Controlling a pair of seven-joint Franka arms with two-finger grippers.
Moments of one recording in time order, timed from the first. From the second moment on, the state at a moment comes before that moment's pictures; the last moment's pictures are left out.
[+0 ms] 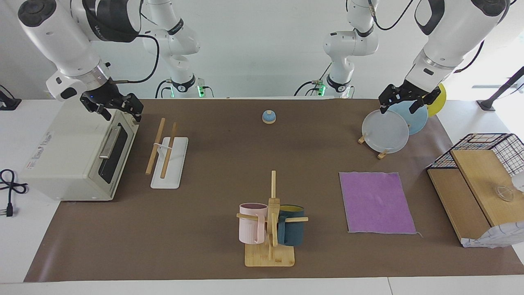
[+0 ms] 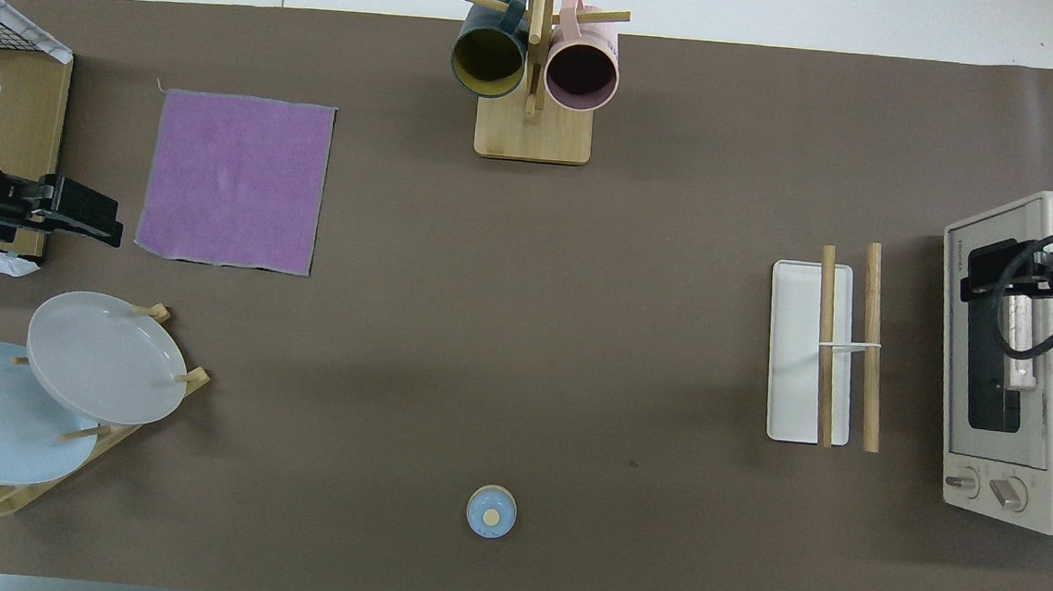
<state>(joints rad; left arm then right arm) -0.07 0.00 -0.05 -1.57 -0.03 1.50 -0.05 -0.01 0.00 -0.06 -1.66 0.02 1.57 0.02</state>
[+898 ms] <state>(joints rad) -0.06 0.00 -0.04 -1.61 -0.05 1.56 -0.05 -0.01 0.00 -0.06 -1.66 0.02 1.57 0.02</state>
